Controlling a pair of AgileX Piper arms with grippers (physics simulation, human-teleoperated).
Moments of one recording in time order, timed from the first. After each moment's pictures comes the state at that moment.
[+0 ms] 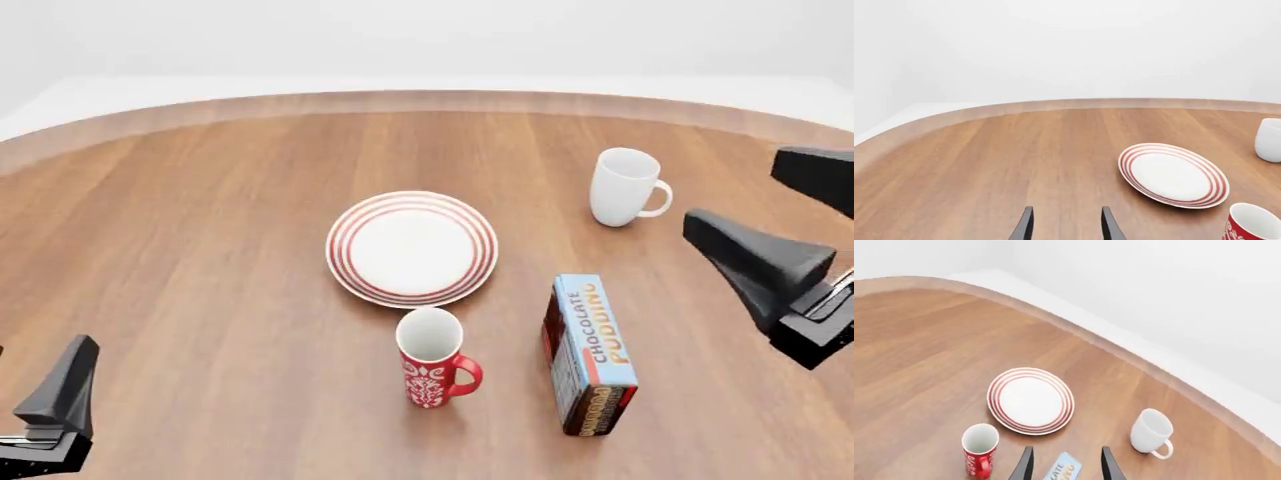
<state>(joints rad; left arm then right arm) 0.00 0.00 0.00 0.00 0.00 0.49 0.52 -0.69 0.37 -0.26</state>
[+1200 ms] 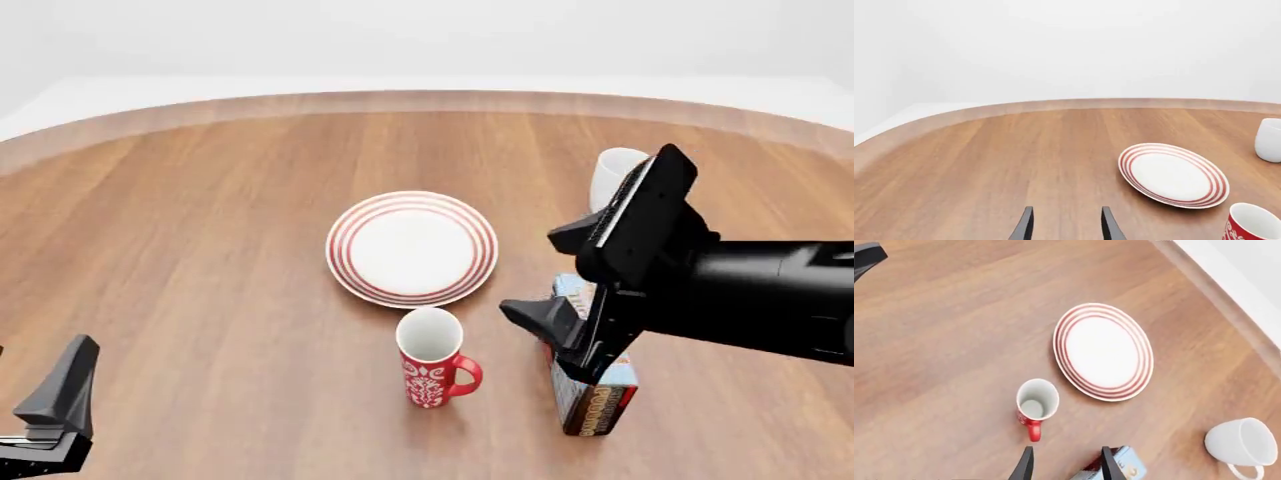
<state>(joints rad) 0.00 0.00 0.00 0.00 0.00 0.74 1.00 -0.81 0.48 -0.32</state>
